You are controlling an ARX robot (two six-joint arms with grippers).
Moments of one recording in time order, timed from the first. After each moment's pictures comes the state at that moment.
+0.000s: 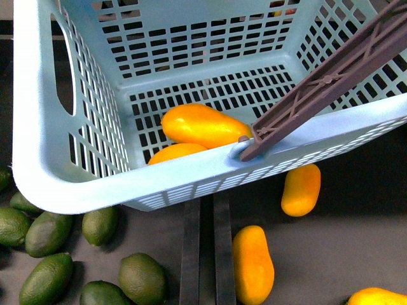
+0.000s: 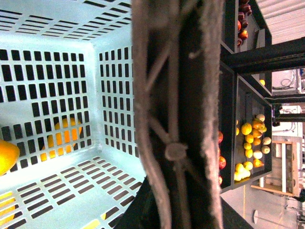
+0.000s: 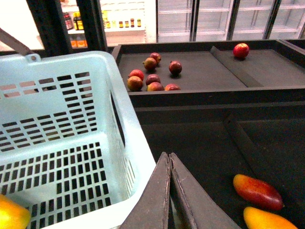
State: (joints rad) left arm -0.64 1.72 1.41 -0.20 0.15 -1.02; right arm 0.00 0.75 0.16 0.57 0.01 0.01
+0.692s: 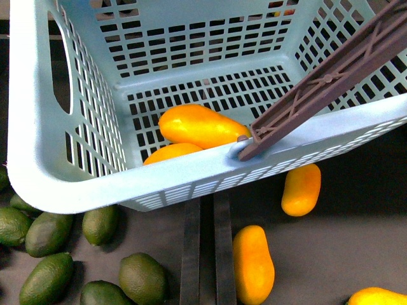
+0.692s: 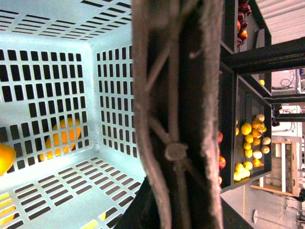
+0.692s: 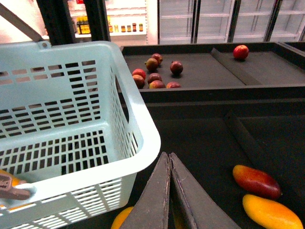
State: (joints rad) left arm -0.64 1.72 1.41 -0.20 0.15 -1.02; right arm 0.00 0.41 0.02 0.40 0.00 0.01
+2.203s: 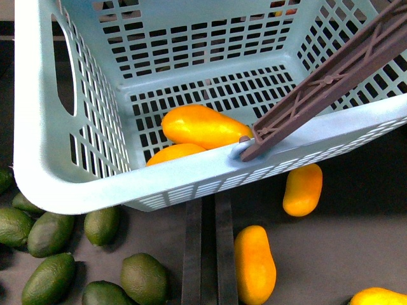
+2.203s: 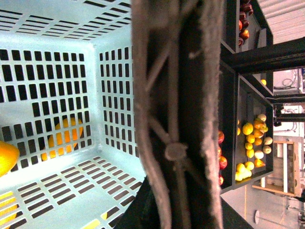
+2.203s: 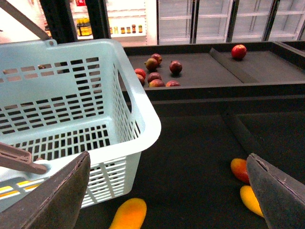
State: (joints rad) left arm -0.65 1.72 1.41 -0.20 0.15 -1.02; right arm 0.00 0.01 0.02 0.00 0.00 0.00
